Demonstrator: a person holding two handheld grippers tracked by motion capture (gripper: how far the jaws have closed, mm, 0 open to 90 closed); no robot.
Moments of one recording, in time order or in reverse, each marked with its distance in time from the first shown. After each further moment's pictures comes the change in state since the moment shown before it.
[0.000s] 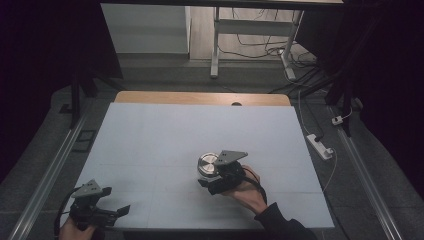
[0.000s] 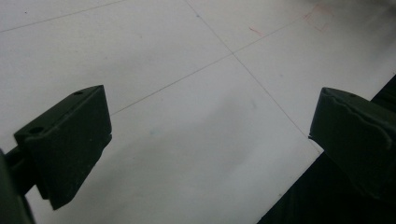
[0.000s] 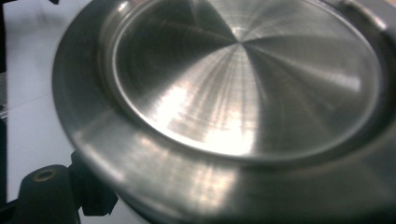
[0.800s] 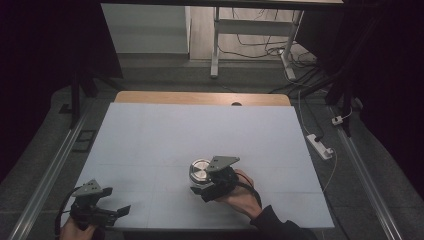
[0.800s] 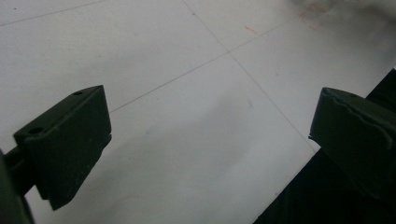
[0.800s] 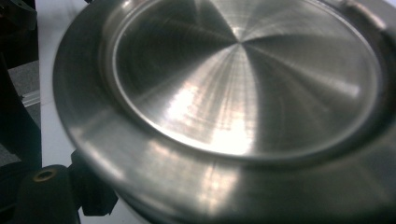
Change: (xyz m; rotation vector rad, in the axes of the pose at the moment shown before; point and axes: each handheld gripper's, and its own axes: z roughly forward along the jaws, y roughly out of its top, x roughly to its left) left arm 0.002 0.000 0.000 -0.003 -0.038 -0.017; right arm 0.020 0.004 0.007 0.007 0.053 -0.034
